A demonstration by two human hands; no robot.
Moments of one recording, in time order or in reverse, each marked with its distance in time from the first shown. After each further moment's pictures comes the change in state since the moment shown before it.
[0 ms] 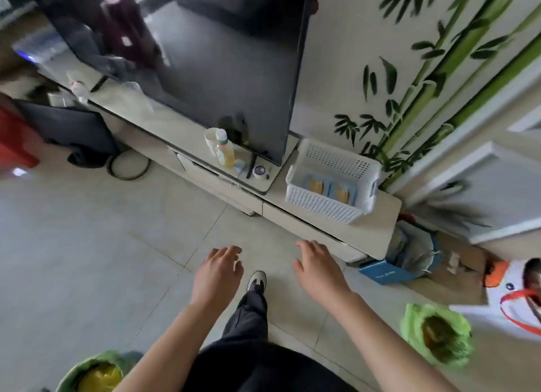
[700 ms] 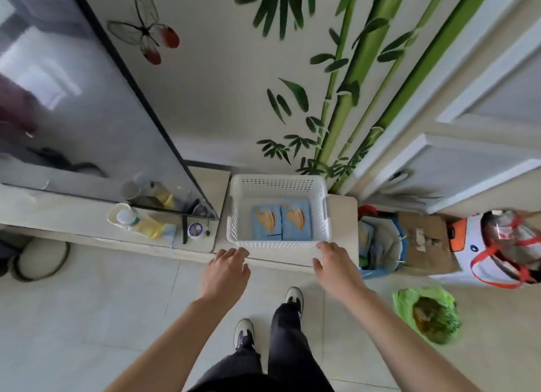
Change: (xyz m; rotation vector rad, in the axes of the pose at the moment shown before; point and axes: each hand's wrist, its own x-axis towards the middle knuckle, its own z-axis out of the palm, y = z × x) left_hand 0.253 0.148 0.064 0.138 -0.276 0.387; right_hand 0.144 0.163 -0.088 0.141 0.100 0.456
